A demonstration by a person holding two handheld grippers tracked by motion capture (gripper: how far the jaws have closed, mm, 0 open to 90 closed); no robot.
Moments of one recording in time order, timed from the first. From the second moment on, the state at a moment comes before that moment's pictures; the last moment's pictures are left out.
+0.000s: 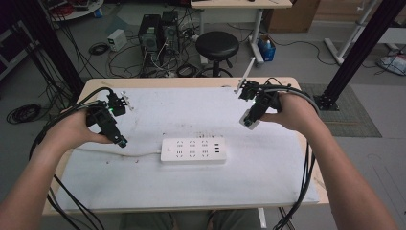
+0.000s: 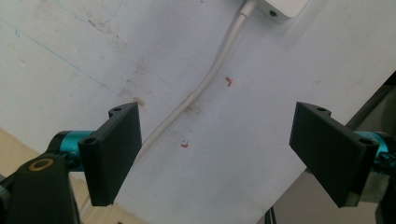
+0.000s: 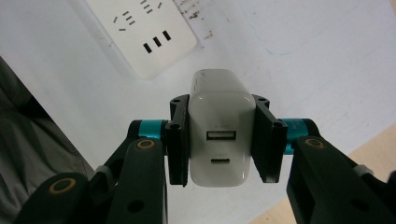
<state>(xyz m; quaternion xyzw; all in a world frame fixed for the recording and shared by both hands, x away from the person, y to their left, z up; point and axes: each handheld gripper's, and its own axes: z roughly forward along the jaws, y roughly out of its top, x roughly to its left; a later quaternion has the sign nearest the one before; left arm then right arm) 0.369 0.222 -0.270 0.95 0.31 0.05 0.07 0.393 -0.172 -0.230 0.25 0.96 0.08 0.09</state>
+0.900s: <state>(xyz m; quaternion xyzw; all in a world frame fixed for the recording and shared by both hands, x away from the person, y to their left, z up) 0.345 0.230 -0.286 0.95 0.30 0.06 0.10 0.406 -0.046 -0.324 0.05 1.00 0.01 0.07</state>
